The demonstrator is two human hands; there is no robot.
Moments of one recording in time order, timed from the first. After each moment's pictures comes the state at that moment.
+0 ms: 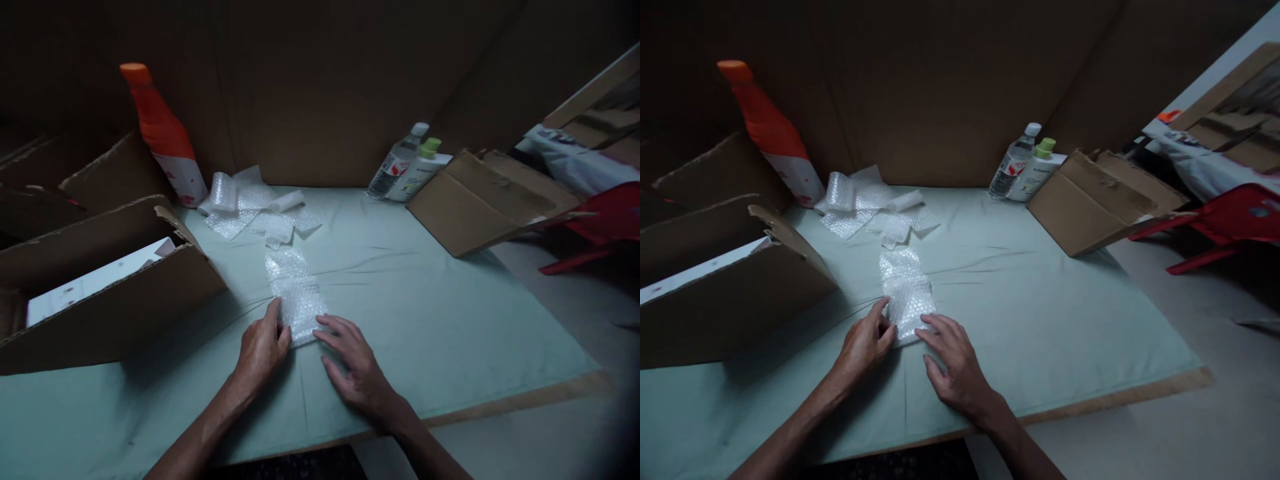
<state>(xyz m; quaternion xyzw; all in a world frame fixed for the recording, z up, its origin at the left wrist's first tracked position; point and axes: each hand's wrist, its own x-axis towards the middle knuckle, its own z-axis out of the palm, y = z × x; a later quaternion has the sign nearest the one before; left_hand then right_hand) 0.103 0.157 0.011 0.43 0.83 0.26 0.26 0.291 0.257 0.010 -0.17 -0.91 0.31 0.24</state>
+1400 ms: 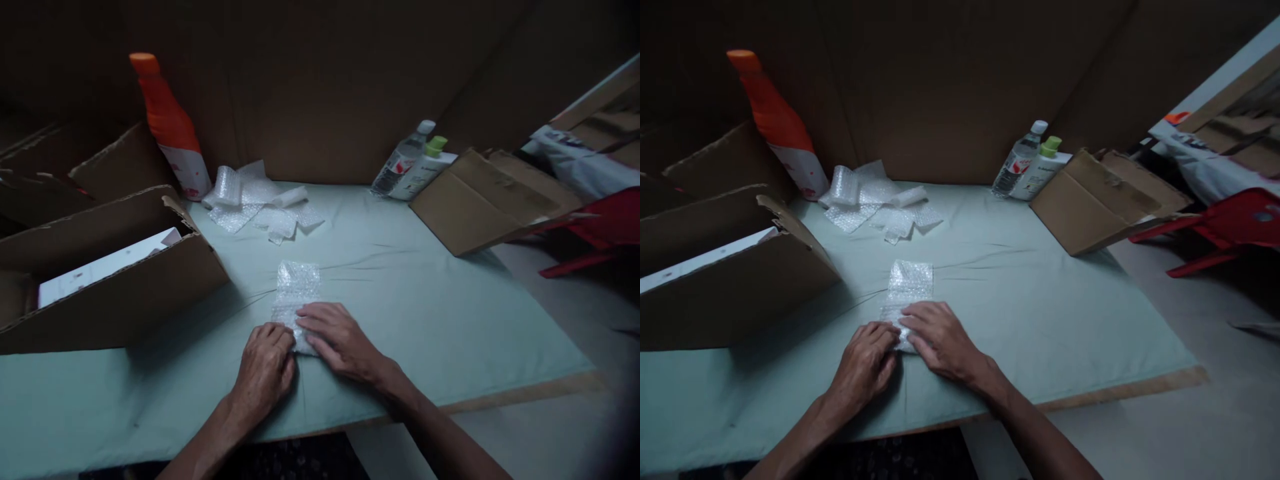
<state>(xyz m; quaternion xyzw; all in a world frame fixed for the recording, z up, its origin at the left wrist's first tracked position) 0.123 0.116 0.004 0.62 0.72 0.30 0.10 0.258 0.277 0.033 -0.05 -0.95 0.26 0.17</state>
